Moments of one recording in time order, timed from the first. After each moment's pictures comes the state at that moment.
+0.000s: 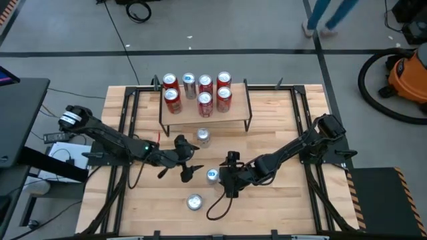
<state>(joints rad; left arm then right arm) -0.35 1.36 0.68 0.15 -0.49 -0.38 0.44 1.82 1.21 -0.33 0.45 0.32</state>
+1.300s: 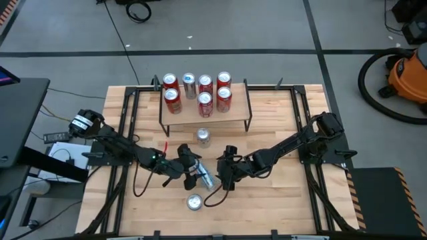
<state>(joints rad) -0.41 1.53 0.68 0.25 -0.50 -0.46 0.36 1.82 1.11 -0.15 0.43 0.25</state>
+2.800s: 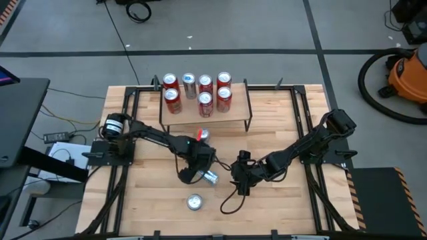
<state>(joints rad) -0.15 1.89 1.22 -0.67 0.07 0.36 0.45 1.69 0.95 -0.21 0.40 0.40</state>
